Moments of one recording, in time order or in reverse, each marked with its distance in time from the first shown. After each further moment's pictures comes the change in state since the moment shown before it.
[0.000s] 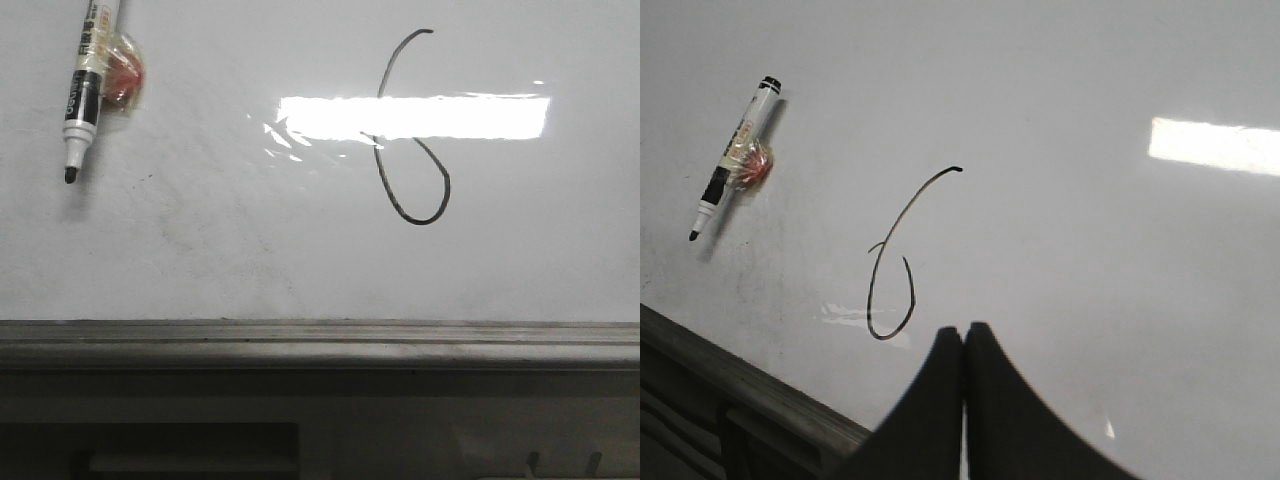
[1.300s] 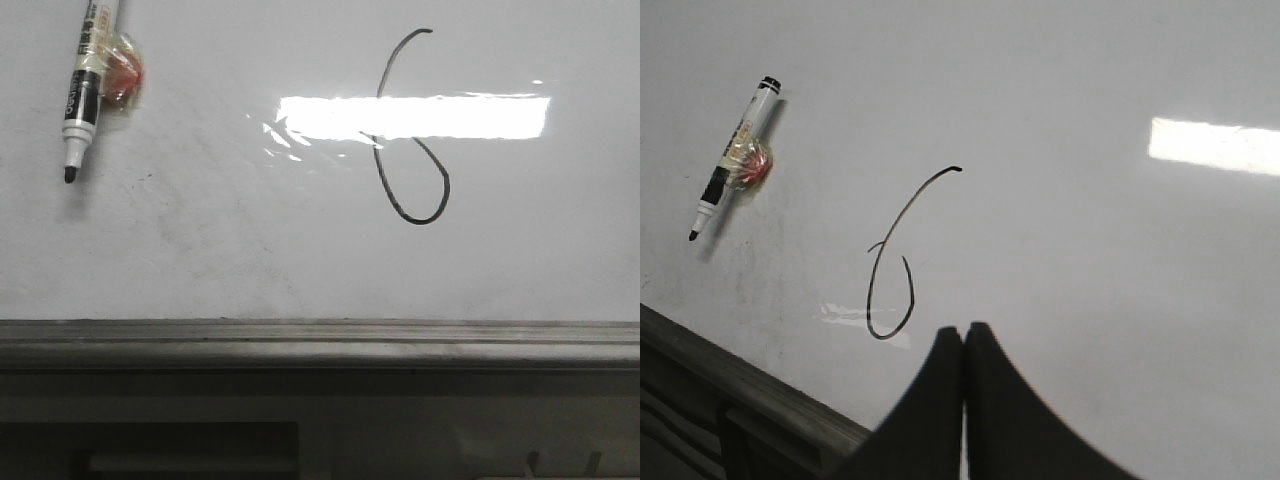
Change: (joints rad) left arm 0.047 0.000 0.000 -0.029 0.034 0.000; right arm 0.000 0.000 0.000 0.000 0.000 0.000
